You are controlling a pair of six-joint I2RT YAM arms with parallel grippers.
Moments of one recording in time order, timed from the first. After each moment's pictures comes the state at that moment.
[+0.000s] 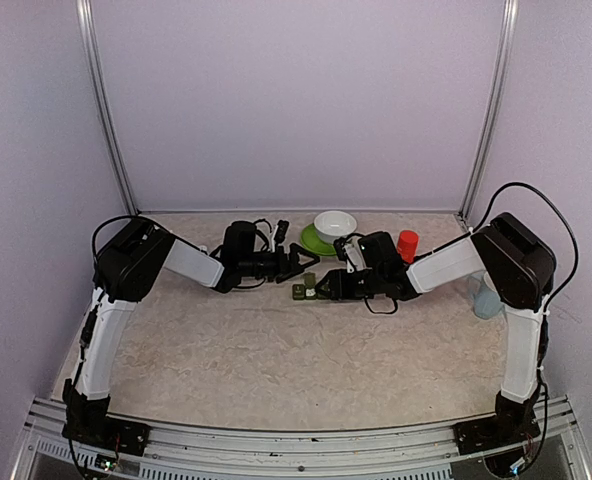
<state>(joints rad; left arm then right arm) -0.57 2.39 1.45 0.64 0.68 -0.74 0.62 2.03 1.09 0.30 -0.31 0.47</state>
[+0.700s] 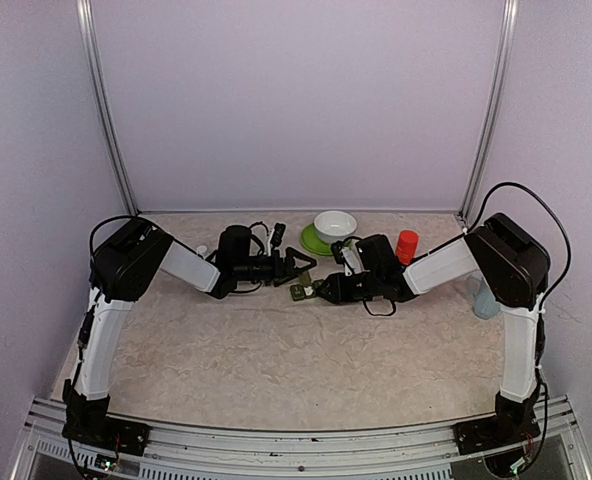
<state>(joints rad) -0.58 2.36 1.36 0.73 0.70 -0.76 0.62 2.07 1.10 0.30 -0.32 0.43</state>
